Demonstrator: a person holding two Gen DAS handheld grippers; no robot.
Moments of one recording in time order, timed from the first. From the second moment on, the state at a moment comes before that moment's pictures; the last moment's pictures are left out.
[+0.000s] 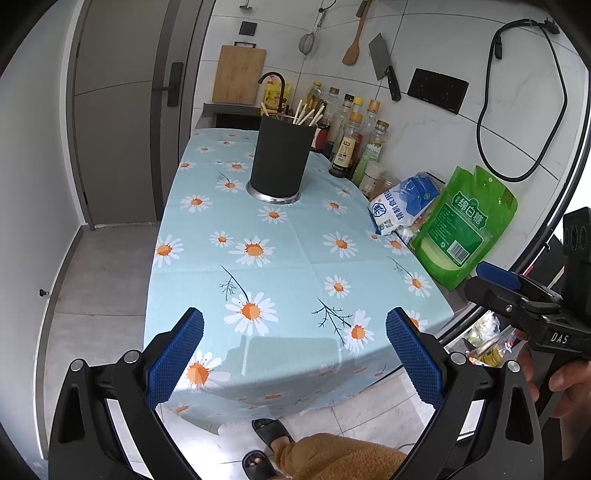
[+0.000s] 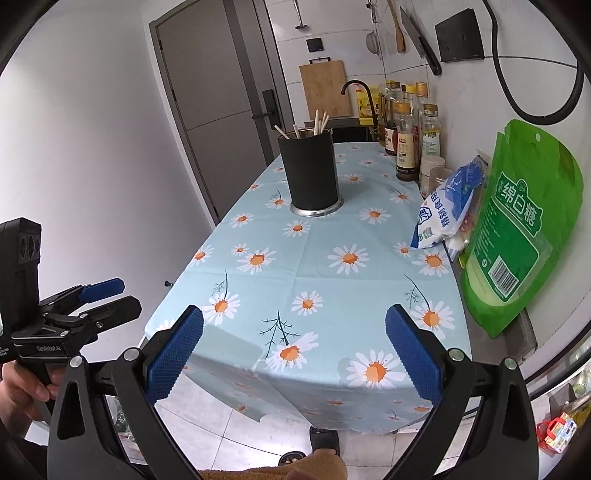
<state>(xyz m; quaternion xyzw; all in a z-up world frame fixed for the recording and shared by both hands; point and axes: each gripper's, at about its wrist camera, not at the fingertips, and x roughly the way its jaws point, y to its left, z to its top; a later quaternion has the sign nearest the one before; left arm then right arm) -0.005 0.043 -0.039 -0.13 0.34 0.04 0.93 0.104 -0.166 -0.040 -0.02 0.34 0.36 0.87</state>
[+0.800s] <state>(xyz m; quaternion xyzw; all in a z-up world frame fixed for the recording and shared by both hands) -0.016 0.037 -0.041 -0.12 0.35 0.02 0.93 0.089 -0.157 -0.044 -0.02 0.34 0.36 0.87</state>
